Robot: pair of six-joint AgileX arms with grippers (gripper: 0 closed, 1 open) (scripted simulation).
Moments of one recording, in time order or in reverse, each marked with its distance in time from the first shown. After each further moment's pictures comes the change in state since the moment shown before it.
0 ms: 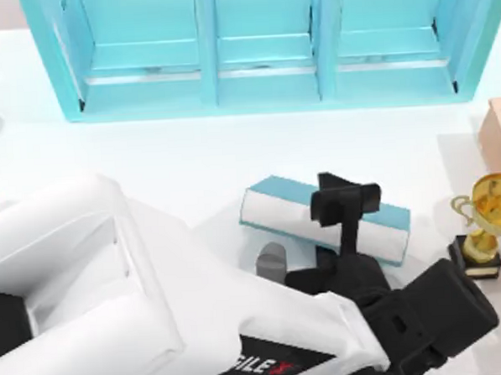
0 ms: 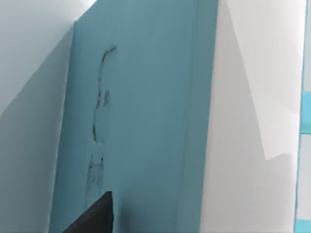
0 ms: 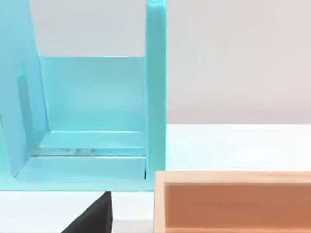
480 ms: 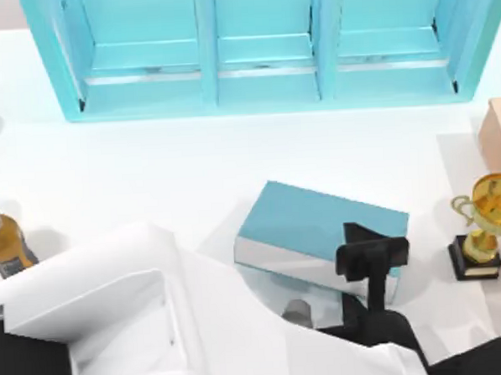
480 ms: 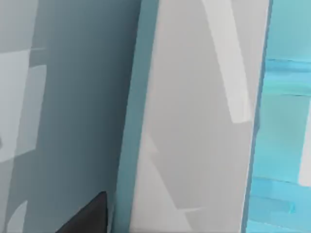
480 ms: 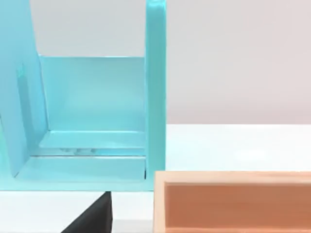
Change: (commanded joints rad) left arm -0.136 0.052 0.098 -0.370 -0.011 -0.369; right arm 0.000 0.000 0.000 0.000 0.000 0.000
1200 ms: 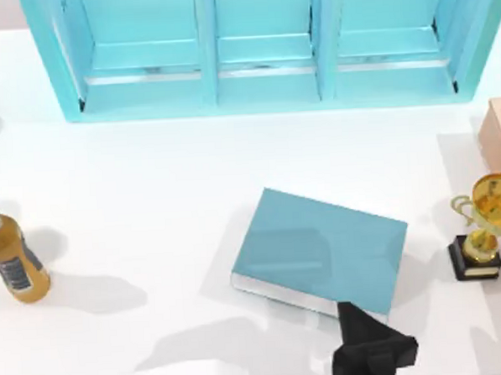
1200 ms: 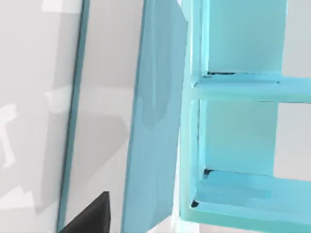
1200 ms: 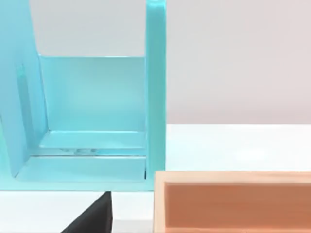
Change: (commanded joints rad) left arm -0.245 0.069 0.185 -1.009 -0.030 -0.898; right arm 0.000 0.000 0.000 0.000 0.000 0.000
